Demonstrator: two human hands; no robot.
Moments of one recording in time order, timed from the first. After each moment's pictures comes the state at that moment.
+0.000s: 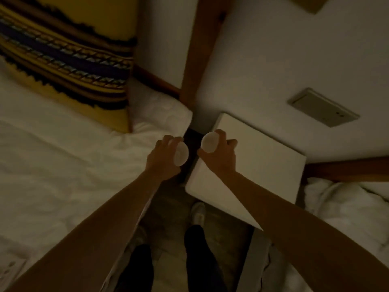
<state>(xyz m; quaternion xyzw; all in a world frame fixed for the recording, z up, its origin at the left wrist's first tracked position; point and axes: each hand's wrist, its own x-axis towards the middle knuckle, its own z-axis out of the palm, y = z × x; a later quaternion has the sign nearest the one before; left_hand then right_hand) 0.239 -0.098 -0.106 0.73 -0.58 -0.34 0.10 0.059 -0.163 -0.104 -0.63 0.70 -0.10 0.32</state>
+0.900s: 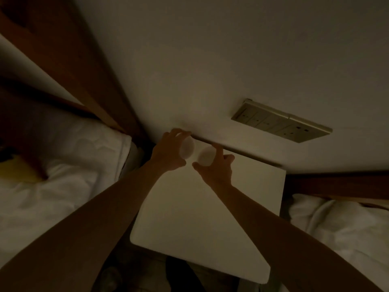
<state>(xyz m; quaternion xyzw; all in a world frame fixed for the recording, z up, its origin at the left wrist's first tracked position) 0.075 -0.317 -0.181 0.67 -0.66 -0.33 0.04 -0.099 -0.295 -0.199 -0.53 0.76 -0.10 0.36</state>
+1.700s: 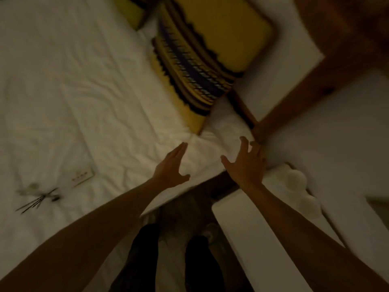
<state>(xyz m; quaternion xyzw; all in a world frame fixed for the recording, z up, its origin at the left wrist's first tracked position) 0.301 0.007 -0.087 0.87 -0.36 -0.31 0.13 0.159 -0.193 -0.045 -0.87 0.44 0.06 0.20</state>
